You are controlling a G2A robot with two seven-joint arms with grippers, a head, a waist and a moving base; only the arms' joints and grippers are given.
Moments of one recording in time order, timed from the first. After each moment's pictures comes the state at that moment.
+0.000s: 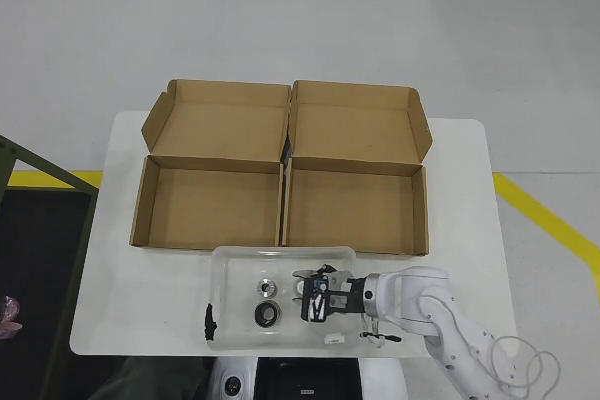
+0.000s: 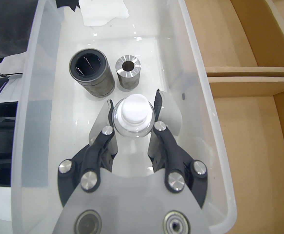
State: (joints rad) left arm -0.36 -0.19 -0.39 -1.44 1.98 -0.36 0.13; right arm -1.34 -1.16 1.05 -1.93 -1.40 -0.90 0.45
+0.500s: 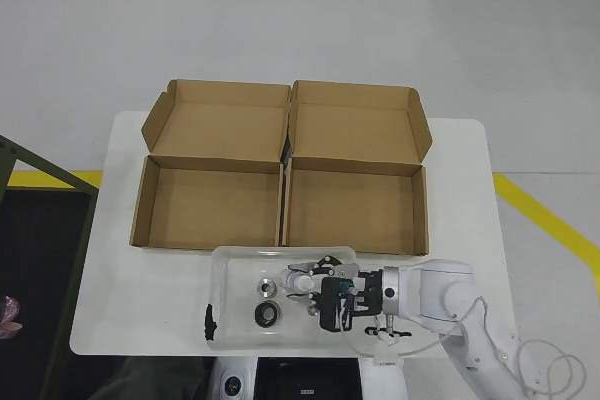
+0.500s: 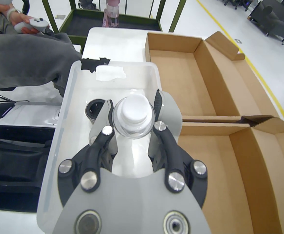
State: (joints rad) left arm -0.36 -0.19 -0.39 -1.44 1.98 -0.36 0.13; right arm -1.34 -1.14 1.15 -2.03 -1.37 -0.96 0.21
